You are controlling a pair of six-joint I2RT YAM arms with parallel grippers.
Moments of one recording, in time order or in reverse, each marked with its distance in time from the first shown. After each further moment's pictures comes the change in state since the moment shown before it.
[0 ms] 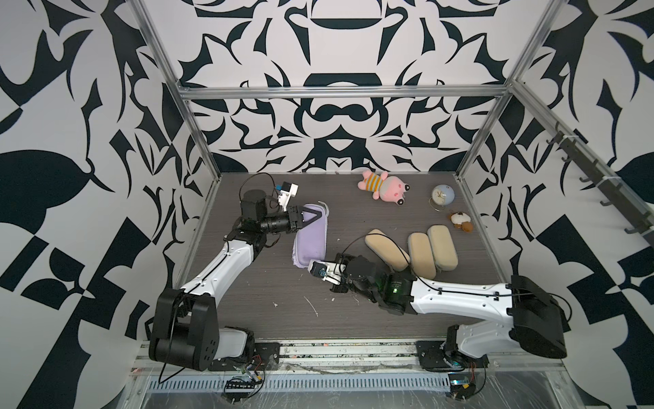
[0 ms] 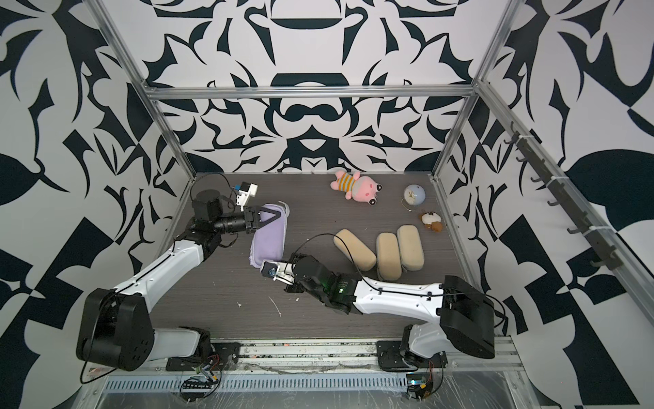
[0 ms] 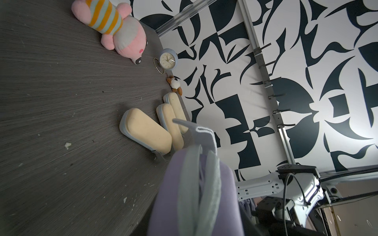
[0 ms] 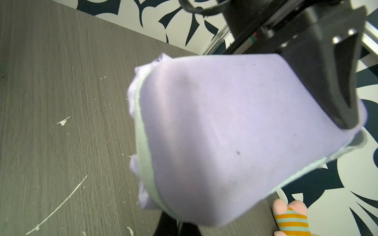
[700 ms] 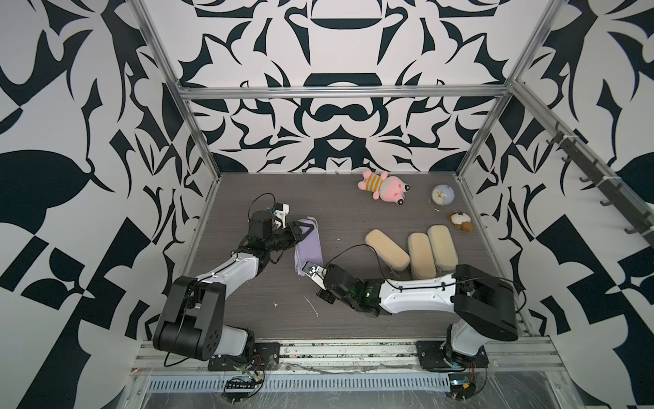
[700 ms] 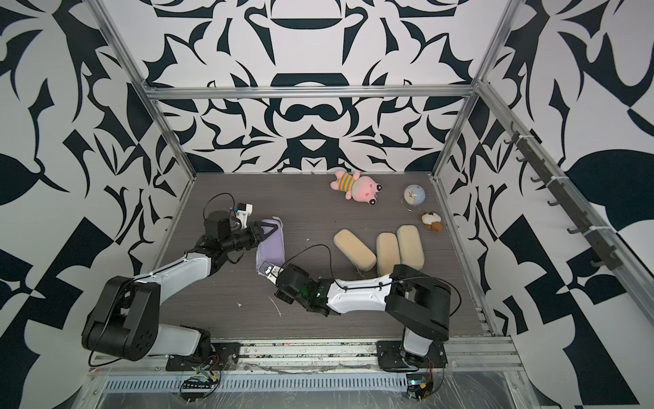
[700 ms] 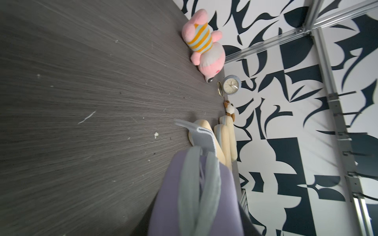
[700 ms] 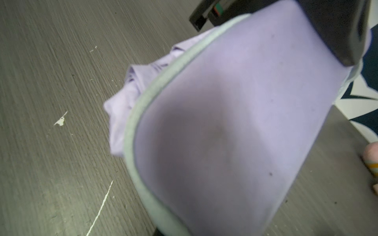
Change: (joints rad) left arm -0.039 0.080 -0.243 0.187 -0.403 -0.047; right arm 0.024 0.292 0.044 0.034 0.048 0.455
